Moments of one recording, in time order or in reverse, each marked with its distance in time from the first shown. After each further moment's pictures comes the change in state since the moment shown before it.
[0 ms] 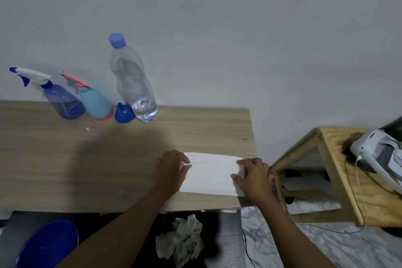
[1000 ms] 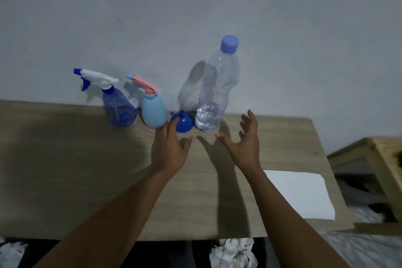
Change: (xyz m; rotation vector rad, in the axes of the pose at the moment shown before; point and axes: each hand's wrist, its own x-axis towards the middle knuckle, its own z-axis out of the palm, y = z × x) left_hand 0.110 -0.202 -0.113 -0.278 0.170 -0.090; right_hand 0.058 -0.289 0.110 0.760 0.186 -0.153
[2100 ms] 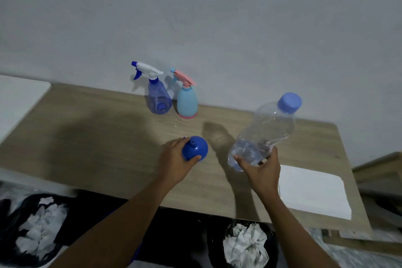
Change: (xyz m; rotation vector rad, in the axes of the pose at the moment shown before) left_hand -0.083 -0.034 -0.076 -0.008 -0.101 -0.045; right_hand -0.101 -0.003 -0.017 -0.040 0.065 -0.012
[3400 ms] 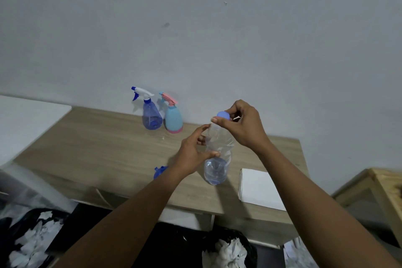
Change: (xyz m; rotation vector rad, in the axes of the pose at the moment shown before) left_hand -0.059 0.186 0.009 -0.329 -0.026 0.180; right_hand 0.035 -0.150 -0.115 0.001 -0.307 -0.447
